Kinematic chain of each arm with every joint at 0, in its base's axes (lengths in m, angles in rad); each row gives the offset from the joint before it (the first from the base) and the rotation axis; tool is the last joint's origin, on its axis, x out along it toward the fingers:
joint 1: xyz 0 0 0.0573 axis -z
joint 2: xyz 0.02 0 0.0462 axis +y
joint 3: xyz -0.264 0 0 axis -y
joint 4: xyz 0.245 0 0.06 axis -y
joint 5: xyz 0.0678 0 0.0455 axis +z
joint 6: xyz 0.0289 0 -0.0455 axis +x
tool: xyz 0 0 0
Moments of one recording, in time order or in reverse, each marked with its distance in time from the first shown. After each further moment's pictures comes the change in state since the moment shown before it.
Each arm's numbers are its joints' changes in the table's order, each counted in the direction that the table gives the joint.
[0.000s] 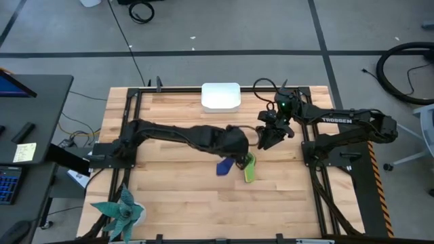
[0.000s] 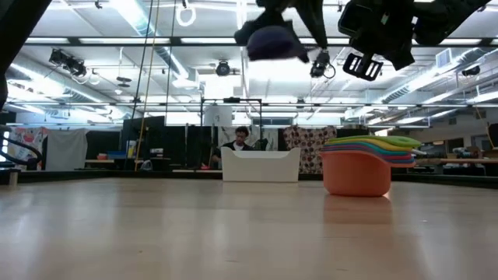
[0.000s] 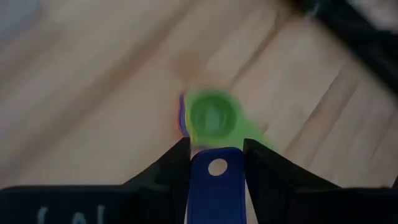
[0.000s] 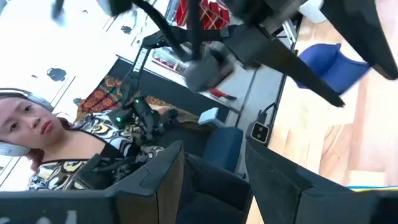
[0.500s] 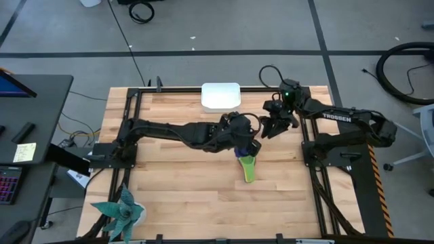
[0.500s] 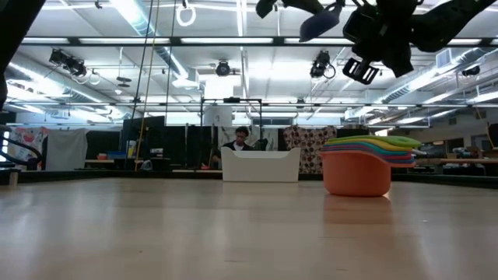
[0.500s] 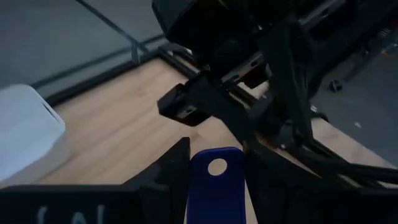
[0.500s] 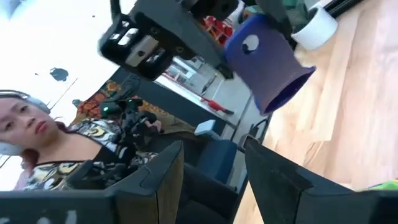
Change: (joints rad) left arm -0.002 -0.057 0.000 0.361 0.347 0.194; right arm 0.193 0.000 0.000 0.012 0.162 -0.087
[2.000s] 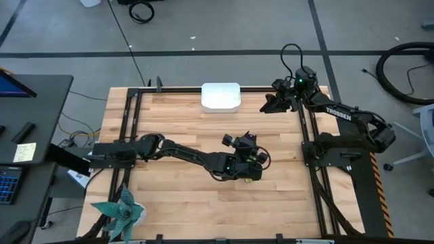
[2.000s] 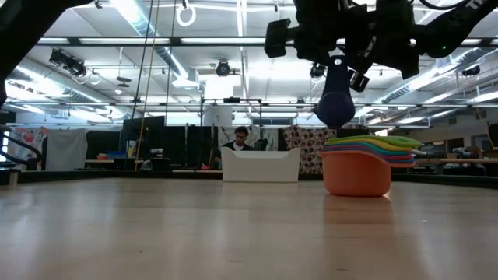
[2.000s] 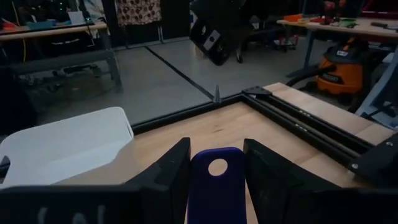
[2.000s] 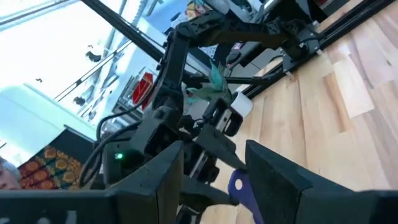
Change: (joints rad) left arm 0.102 0.312 0.000 0.263 0.666 0.015; right arm 0.306 -0.007 0.000 0.189 -0.077 0.121
